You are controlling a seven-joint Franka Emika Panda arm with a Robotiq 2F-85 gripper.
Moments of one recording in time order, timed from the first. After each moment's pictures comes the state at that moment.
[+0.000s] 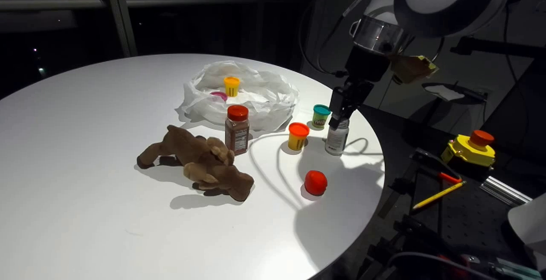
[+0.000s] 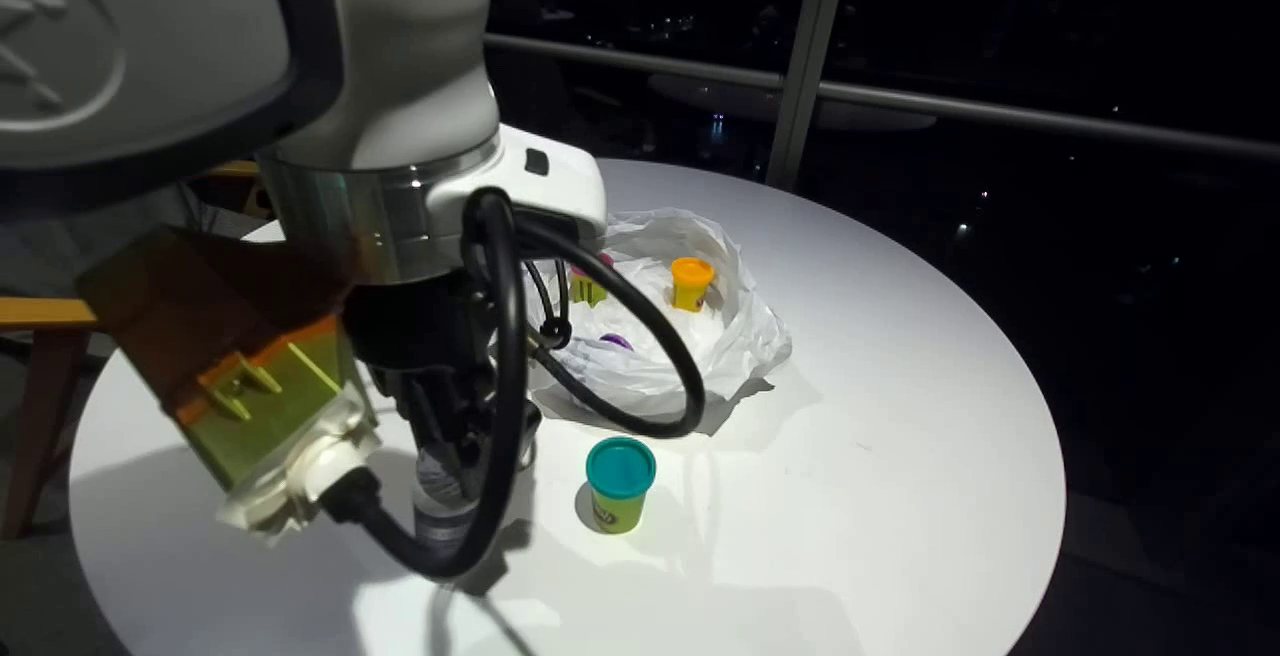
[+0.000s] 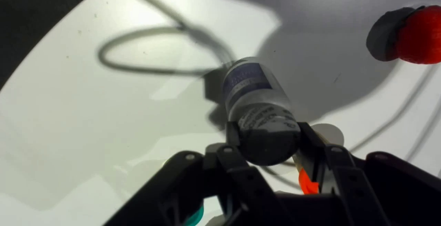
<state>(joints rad) 0.06 0.07 -0.07 -2.77 0.21 2.96 -0.07</state>
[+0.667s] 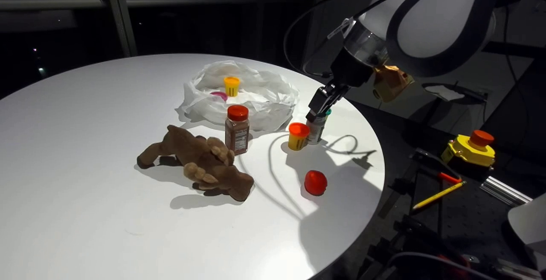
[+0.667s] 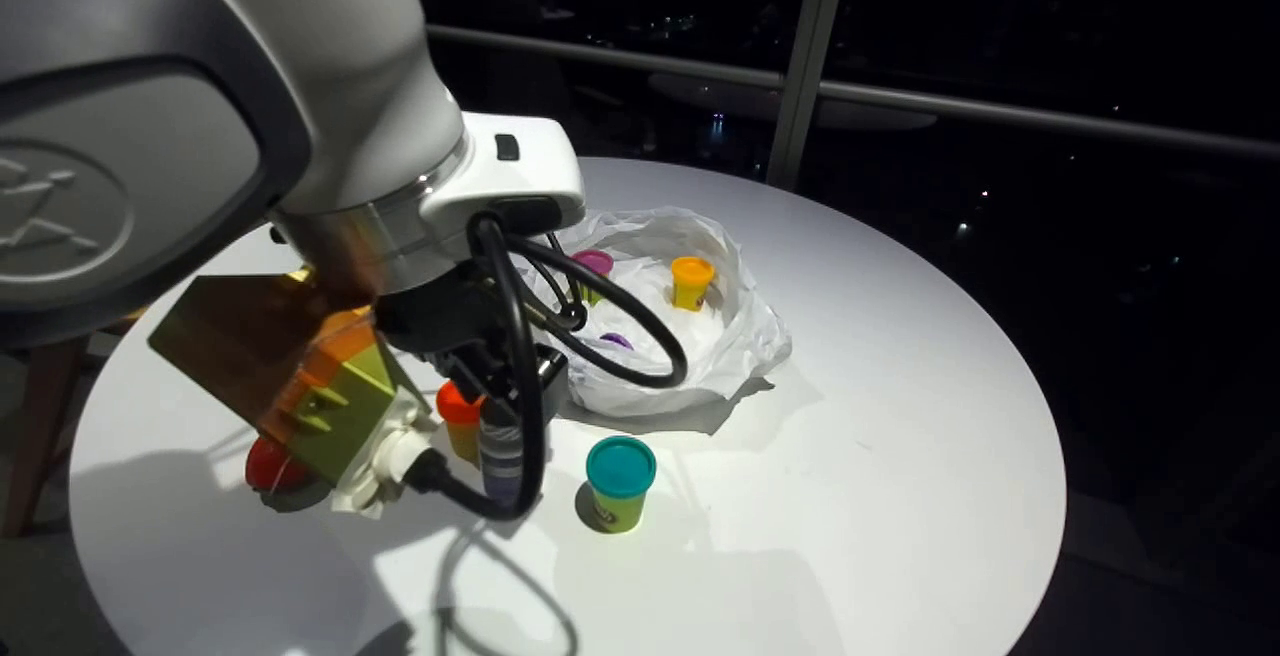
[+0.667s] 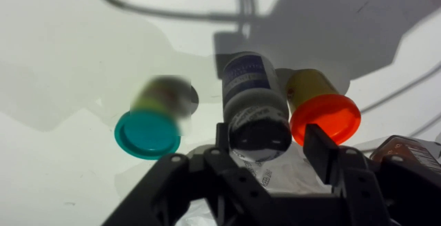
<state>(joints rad) 0.03 0.20 0.02 -2.77 0.20 3.33 -0.12</state>
